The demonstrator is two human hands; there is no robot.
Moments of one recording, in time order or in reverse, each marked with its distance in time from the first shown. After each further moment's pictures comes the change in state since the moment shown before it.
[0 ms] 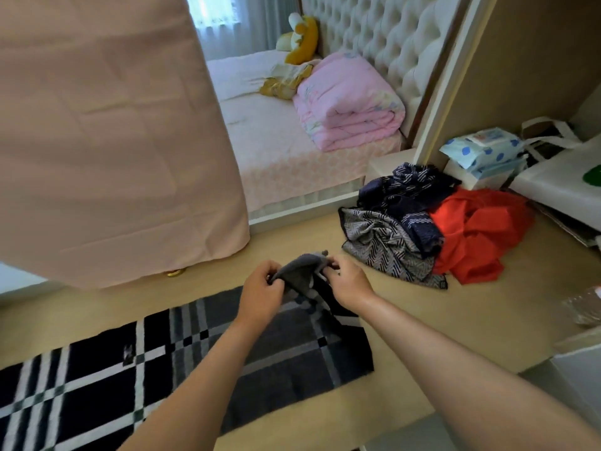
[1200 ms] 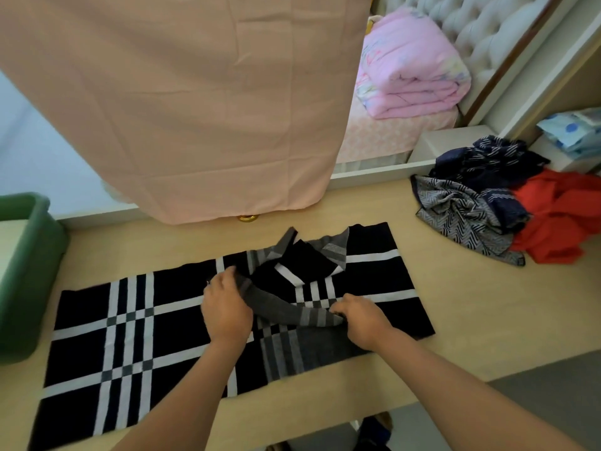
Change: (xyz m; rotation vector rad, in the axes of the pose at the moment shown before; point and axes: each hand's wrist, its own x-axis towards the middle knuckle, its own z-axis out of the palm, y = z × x) left_hand -0.081 -0.188 -0.183 0.734 0.277 -0.172; right_hand -0.098 -0.004 0.184 -0.743 -0.448 -0.202
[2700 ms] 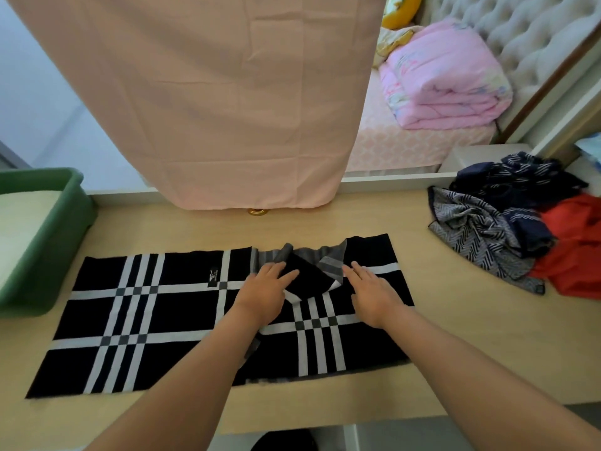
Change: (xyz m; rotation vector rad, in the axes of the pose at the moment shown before) left_hand 0.001 0.060 0.009 0.374 -0.421 0.493; right_hand 0.030 0.050 -0.038 -0.201 -0.047 -0.025
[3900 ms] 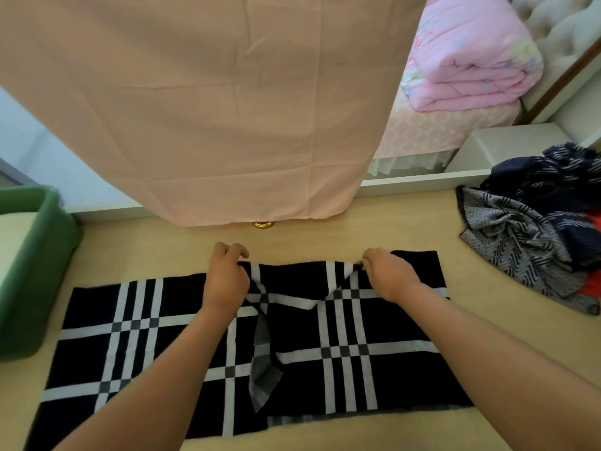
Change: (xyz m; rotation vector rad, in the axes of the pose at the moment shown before) left_hand 0.051 -0.099 -0.022 -0.597 0.478 -0.412; right_hand 0.104 0.015 -0.040 0.138 0.173 0.094
